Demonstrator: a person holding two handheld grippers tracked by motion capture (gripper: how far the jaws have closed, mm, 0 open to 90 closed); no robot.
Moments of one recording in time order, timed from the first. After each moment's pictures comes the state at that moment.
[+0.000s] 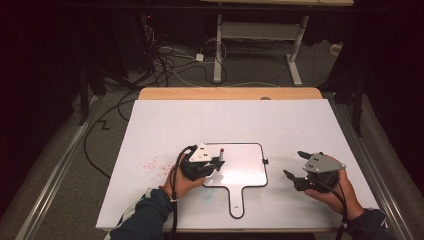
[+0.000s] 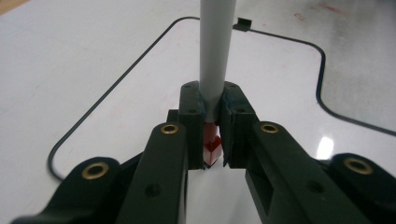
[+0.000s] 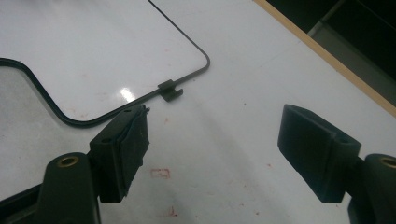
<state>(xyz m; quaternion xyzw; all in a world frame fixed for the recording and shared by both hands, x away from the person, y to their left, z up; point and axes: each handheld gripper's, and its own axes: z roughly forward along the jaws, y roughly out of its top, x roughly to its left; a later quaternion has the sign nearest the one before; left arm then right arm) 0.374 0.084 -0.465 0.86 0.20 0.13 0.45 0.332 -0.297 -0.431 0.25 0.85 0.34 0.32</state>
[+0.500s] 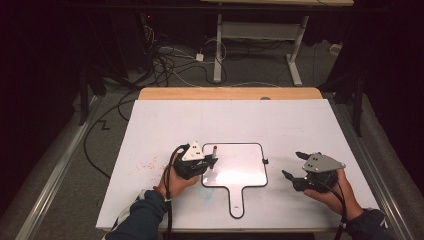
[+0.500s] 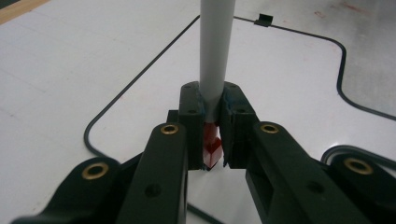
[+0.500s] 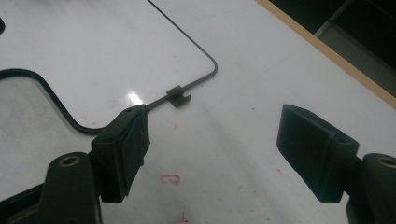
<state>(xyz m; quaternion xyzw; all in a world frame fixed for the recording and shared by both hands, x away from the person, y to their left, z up) 0.376 0.087 -0.465 0.85 0.22 0.13 0.45 0.332 -0.295 -0.430 0.25 0.85 0.35 0.30</state>
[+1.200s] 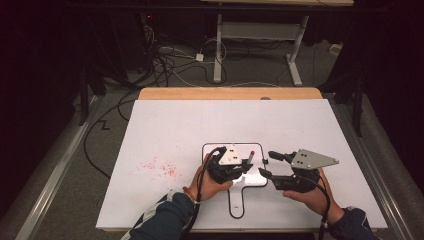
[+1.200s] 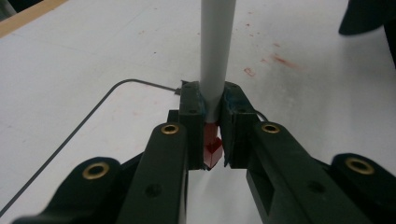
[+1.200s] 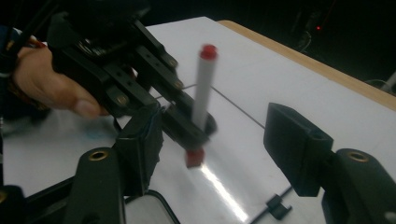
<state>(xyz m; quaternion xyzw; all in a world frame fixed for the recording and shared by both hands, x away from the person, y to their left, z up) 0.360 -0.002 -0.444 0.86 0.16 0.10 0.48 0.321 -0.239 -0.403 0.23 0.81 0.50 0.20</state>
